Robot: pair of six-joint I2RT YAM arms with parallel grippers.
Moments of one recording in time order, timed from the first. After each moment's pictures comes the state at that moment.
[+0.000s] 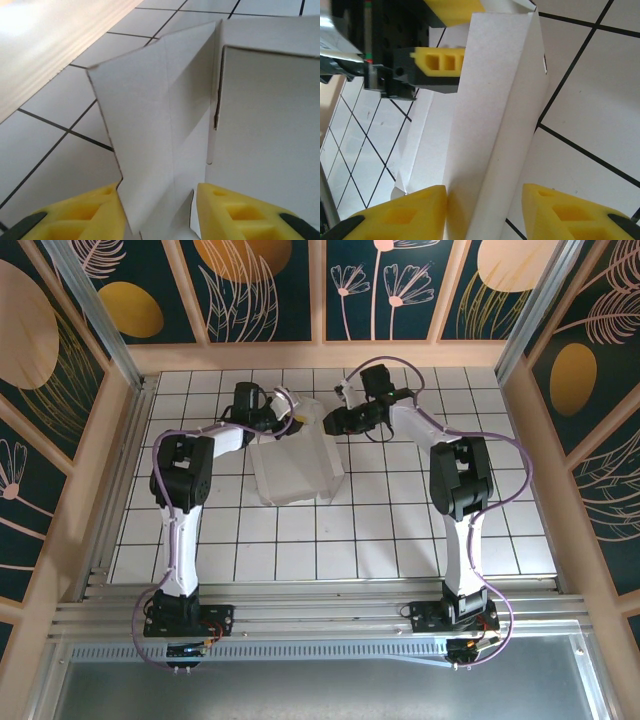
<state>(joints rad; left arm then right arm) -0.25 2.27 1.51 0.23 0.70 0.52 0.39 2.13 1.75 -0.58 -0.65 0.11</state>
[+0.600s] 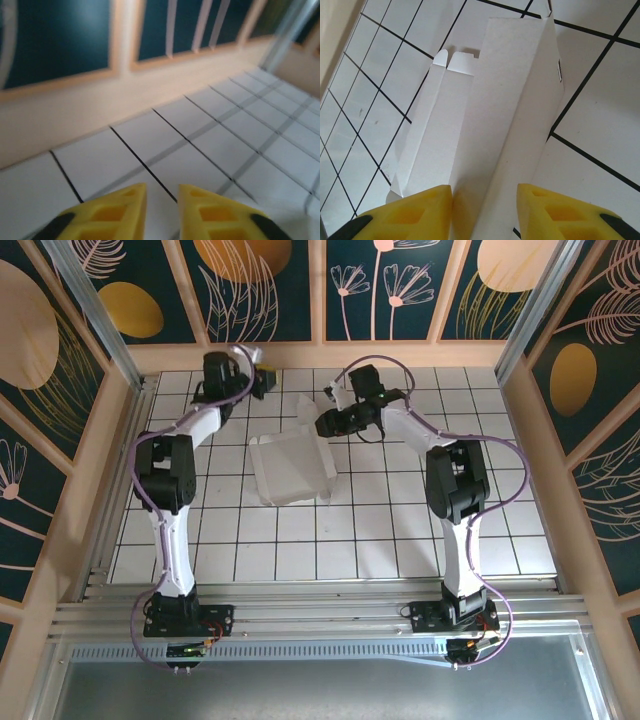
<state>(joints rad) -0.14 2.25 1.76 0.21 0.60 -0.09 0.45 2.12 1.76 -0.58 -0.57 0.09</state>
